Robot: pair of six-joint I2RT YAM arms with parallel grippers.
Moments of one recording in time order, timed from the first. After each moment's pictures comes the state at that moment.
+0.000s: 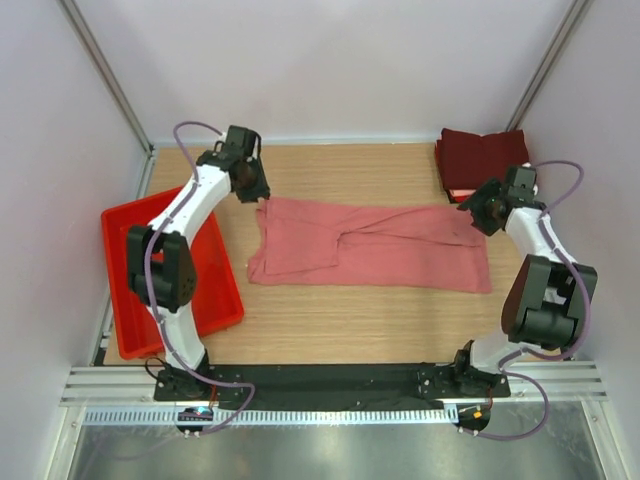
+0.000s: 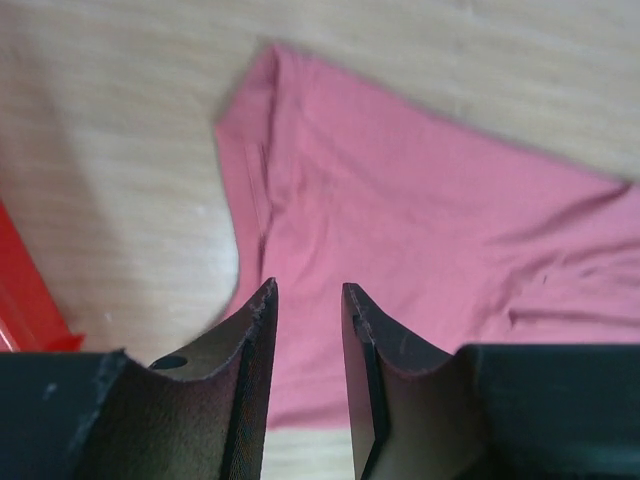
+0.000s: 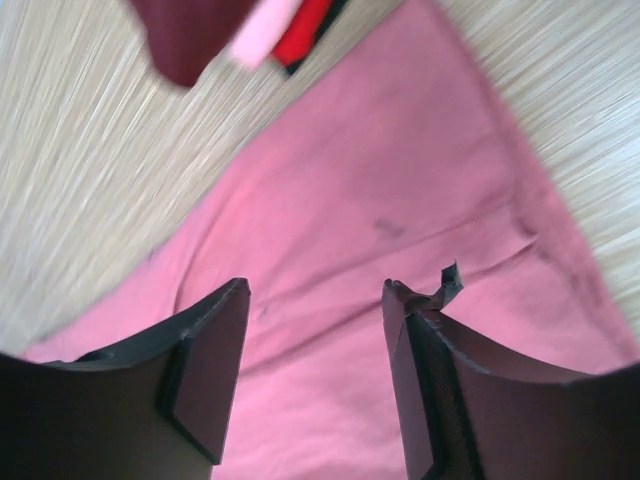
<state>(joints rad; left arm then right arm) -0.26 1.91 1.70 -0.75 -0.03 -0.50 -0.28 1.57 1.08 -0.36 -0.13 0.63</state>
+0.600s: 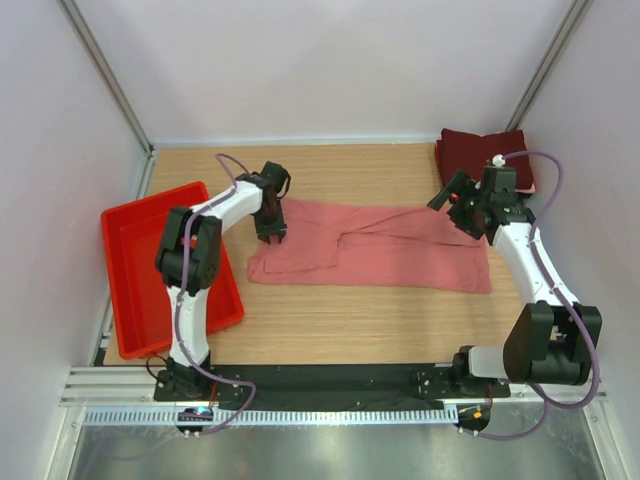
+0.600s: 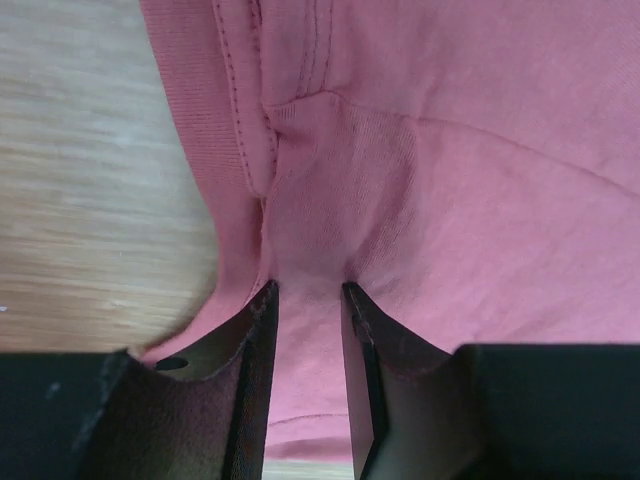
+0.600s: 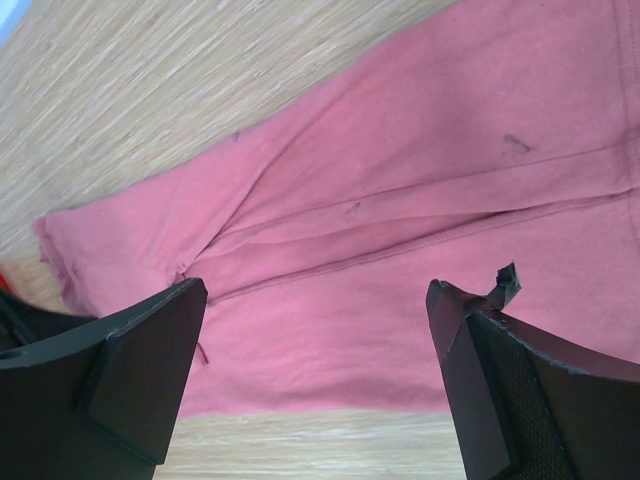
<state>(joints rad) -0.38 2.05 1.52 -0.76 -0.10 -0.56 -0.07 1.33 1.04 -0.46 -0.14 0.57</state>
